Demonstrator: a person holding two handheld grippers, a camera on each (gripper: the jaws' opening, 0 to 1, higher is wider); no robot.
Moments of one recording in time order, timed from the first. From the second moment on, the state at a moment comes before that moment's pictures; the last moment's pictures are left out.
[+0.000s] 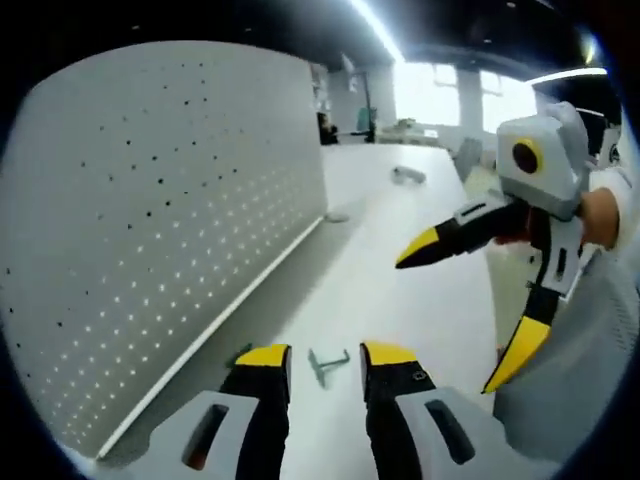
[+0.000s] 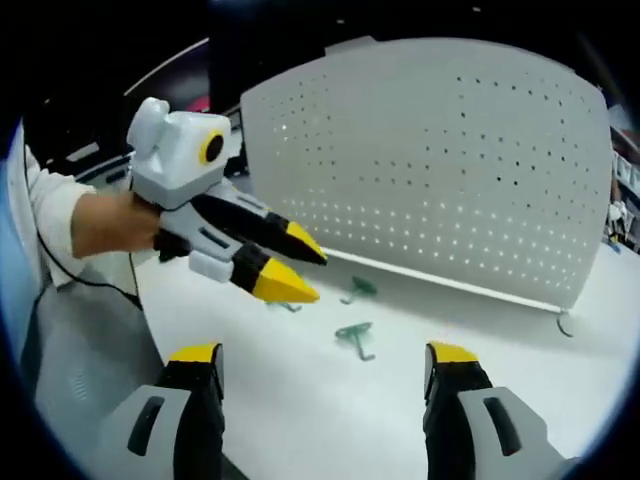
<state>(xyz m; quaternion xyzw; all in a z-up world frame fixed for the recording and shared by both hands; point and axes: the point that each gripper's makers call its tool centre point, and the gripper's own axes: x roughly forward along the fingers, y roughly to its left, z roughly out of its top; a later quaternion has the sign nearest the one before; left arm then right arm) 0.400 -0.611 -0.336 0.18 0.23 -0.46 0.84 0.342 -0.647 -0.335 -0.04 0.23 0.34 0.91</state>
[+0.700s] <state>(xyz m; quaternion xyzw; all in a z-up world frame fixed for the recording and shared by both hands) 0.426 -0.627 -0.388 0.22 0.27 -0.44 0.83 0.343 -0.652 -0.351 -0.03 0.25 0.33 0.91</state>
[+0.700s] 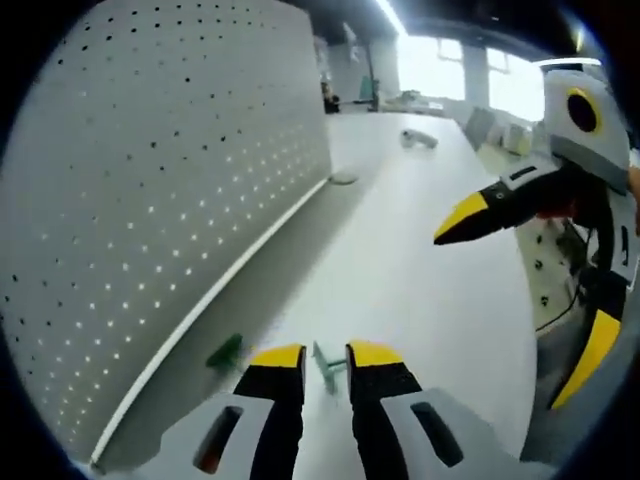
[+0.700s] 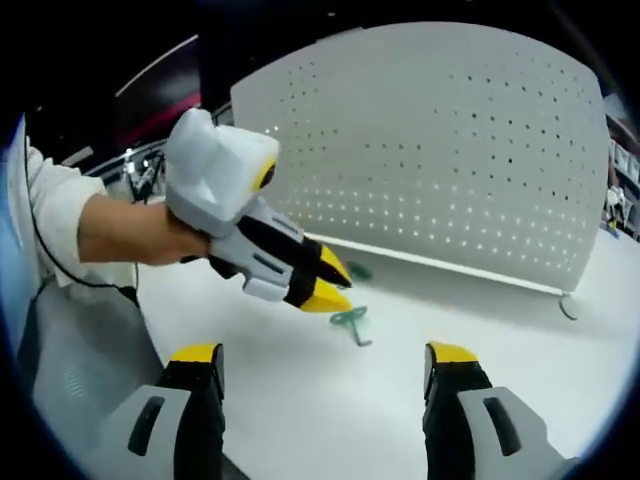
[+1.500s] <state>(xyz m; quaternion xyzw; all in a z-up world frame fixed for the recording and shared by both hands) 0.433 -0.635 -0.411 0.24 0.29 -0.43 0.82 0.342 -0.666 -0.358 -0.02 0.25 0.31 0.92</state>
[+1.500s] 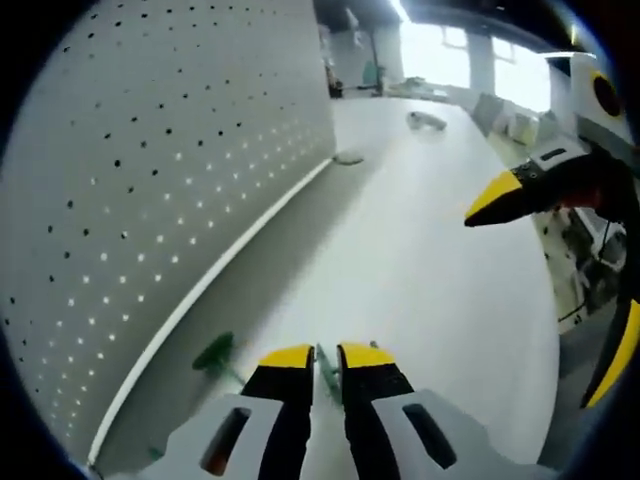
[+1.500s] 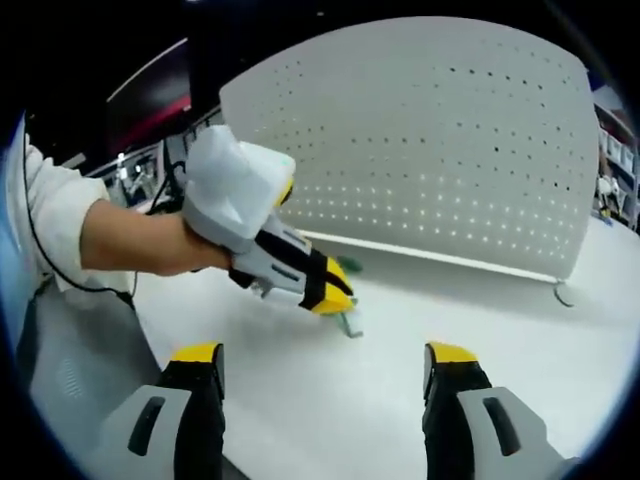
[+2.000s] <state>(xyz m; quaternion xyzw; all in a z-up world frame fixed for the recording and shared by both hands) 0.436 -0.634 -0.415 0.25 0.30 -0.43 0.82 0.342 -0.669 -0.359 -0.02 0.25 0.31 0.92</state>
